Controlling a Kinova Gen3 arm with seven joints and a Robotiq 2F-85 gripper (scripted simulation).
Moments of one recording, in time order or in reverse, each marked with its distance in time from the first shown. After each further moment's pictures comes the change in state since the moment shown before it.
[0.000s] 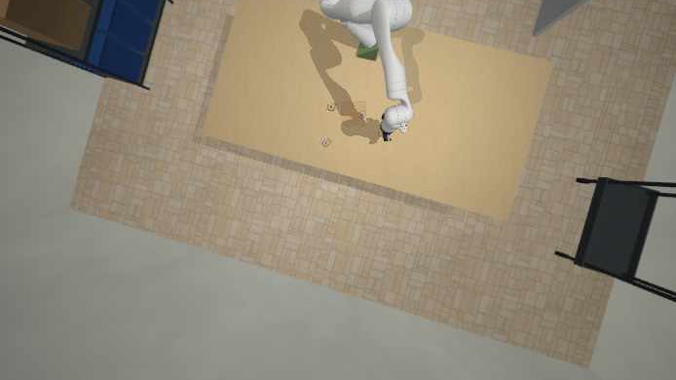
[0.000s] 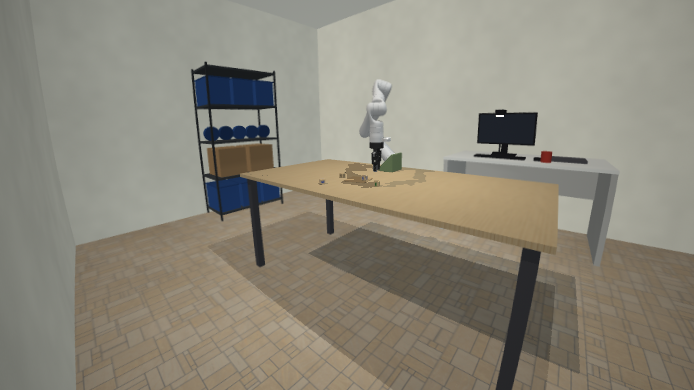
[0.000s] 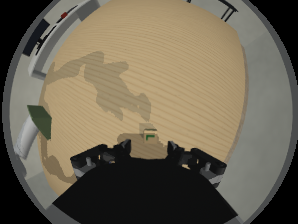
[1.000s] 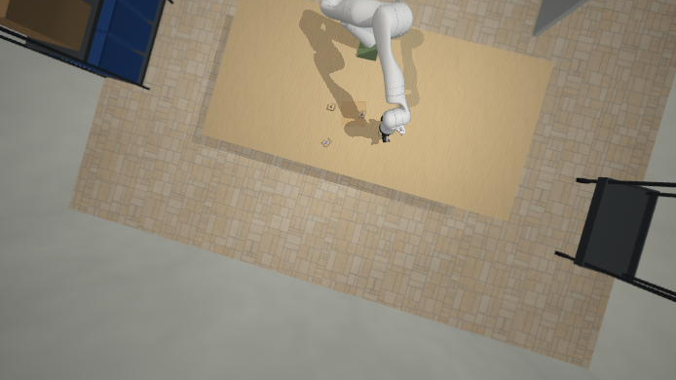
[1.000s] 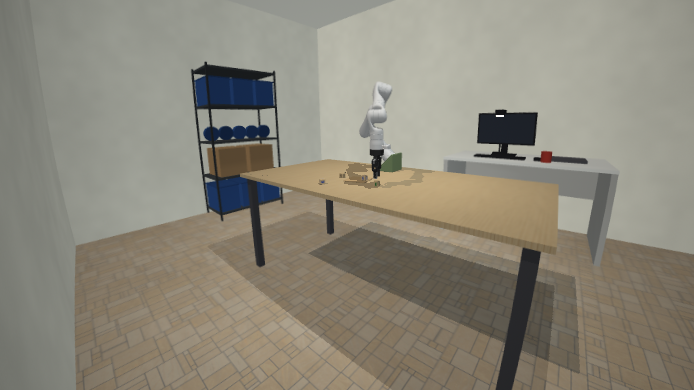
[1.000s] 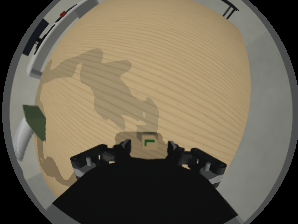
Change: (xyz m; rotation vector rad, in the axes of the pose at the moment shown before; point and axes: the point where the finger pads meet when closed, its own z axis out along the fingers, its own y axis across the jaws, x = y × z) arm 0.001 0.001 0.037 0.001 0.000 0.000
